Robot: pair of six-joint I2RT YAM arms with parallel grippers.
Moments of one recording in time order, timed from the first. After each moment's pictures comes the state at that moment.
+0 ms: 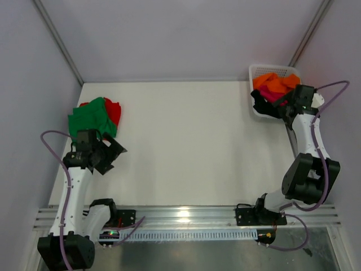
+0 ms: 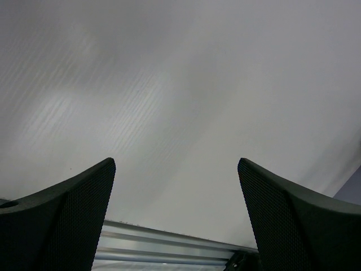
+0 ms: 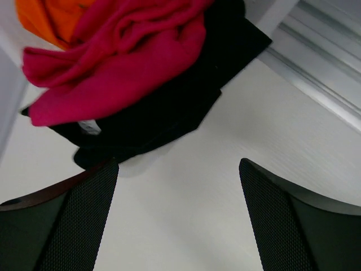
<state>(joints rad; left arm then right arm) 0.08 0.88 0.81 -0.91 0.13 -0.78 -0.27 1.50 1.26 -0.57 0.22 0.69</state>
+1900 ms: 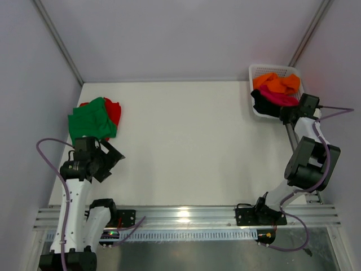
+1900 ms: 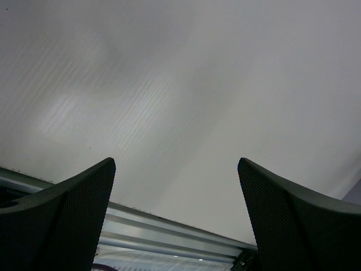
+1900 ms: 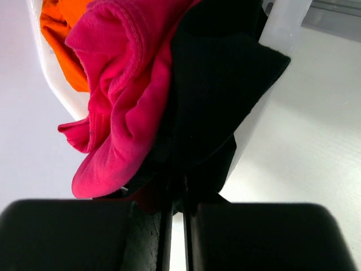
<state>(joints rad) 0.08 0.76 0.79 -1.01 0.10 -0.79 -0.42 1.64 1.13 -0.20 -0.10 1.15</state>
